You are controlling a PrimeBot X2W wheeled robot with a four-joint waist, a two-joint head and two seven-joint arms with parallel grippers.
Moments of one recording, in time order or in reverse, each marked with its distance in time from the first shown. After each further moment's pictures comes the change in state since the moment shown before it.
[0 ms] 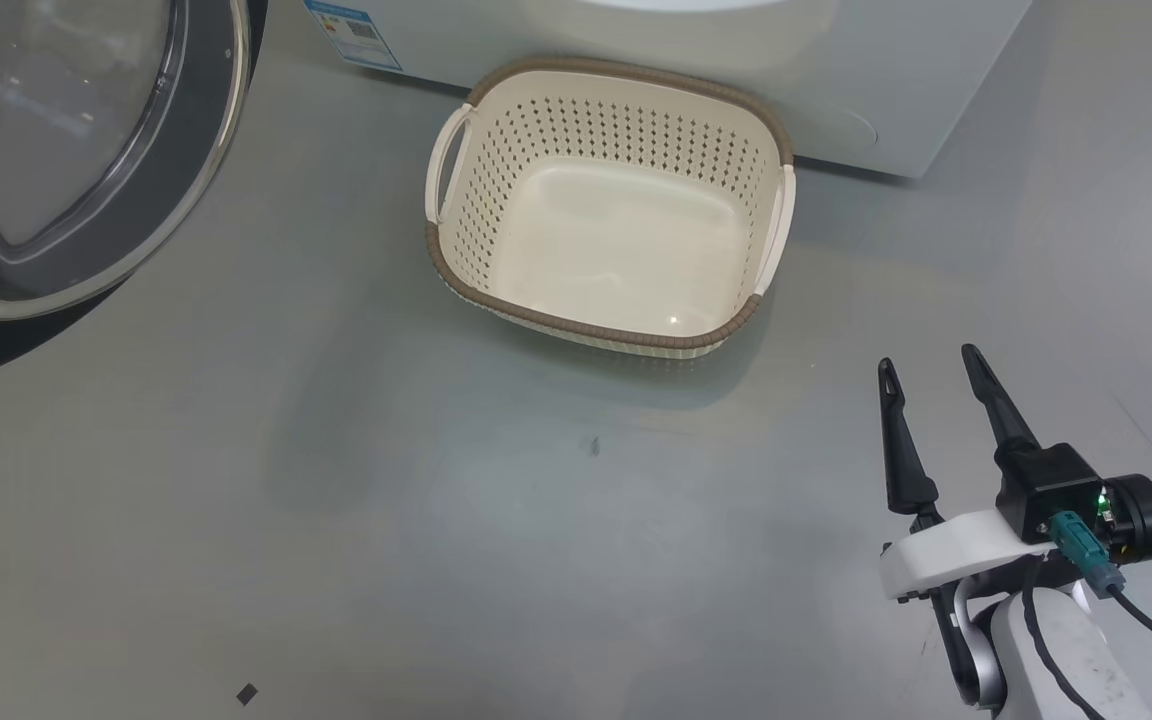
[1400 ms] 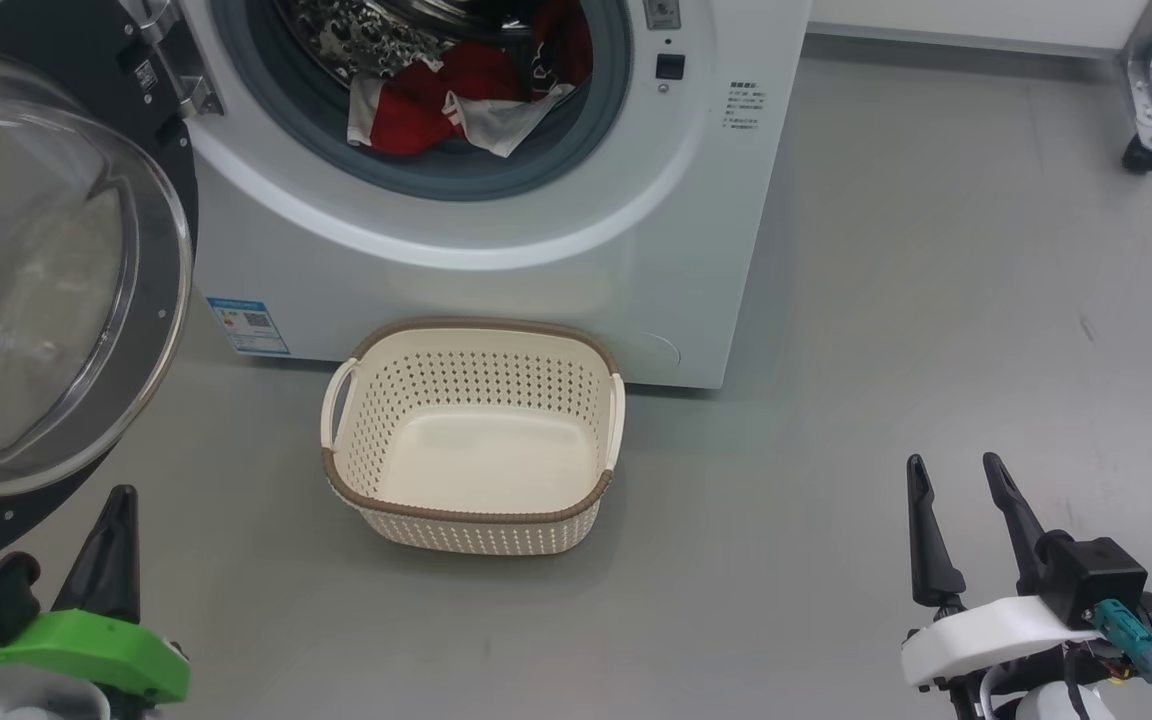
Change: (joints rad) left arm 0.398 -0.126 -0.293 -0.322 0.077 -0.003 0.000; right arm 0.150 0.031 -0.065 0.004 0.141 0.045 -0.013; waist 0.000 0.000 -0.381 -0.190
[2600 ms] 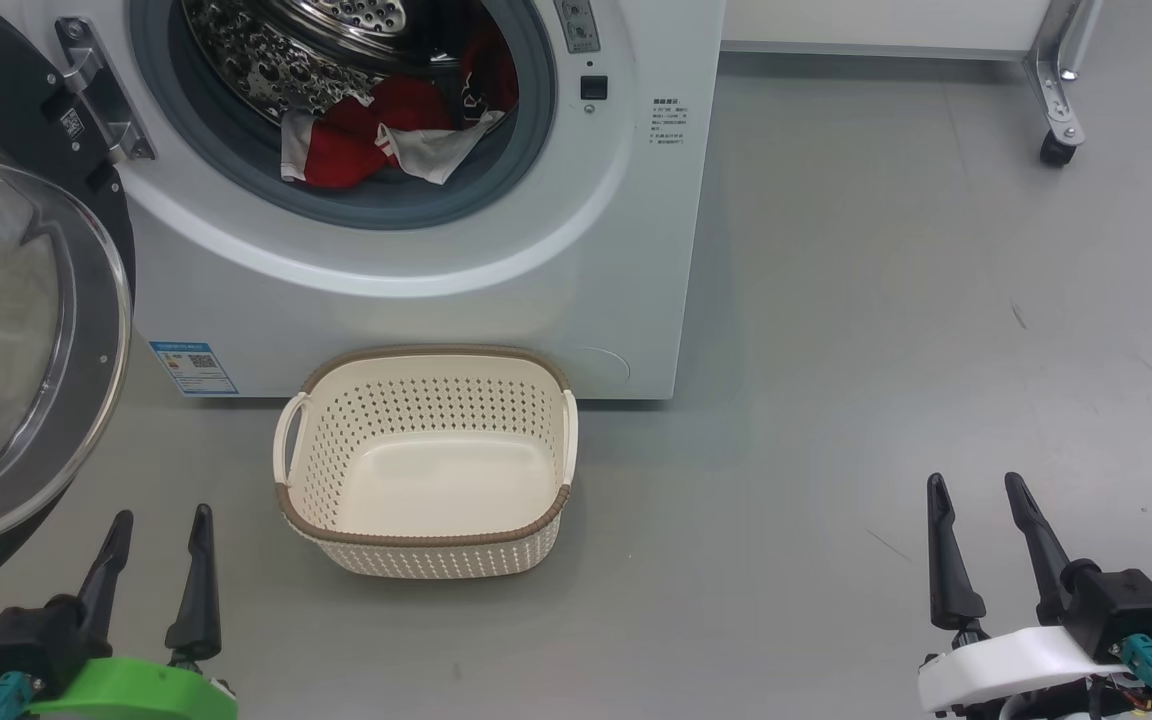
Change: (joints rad) left arm 0.157 -0.079 0.041 -0.225 0.105 0.000 0.000; right arm 0.083 0.006 -0.028 -0.093 -0.002 0.017 0.000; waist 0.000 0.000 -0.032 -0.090
